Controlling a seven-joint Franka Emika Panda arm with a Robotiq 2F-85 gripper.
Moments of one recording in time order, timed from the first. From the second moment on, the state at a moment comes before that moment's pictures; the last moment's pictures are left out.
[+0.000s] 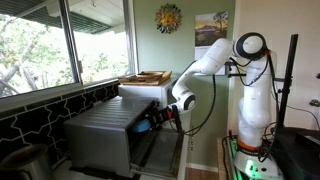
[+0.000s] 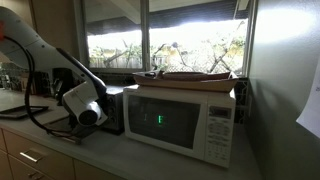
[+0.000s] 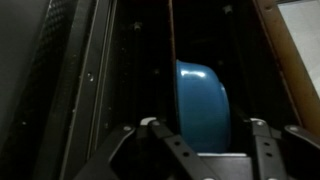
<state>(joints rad) 0.00 -0.11 0.04 -2.62 2.09 2.03 -0.88</state>
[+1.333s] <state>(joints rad) -0.01 -0.12 0.04 -2.62 1.99 2.05 -0.87</state>
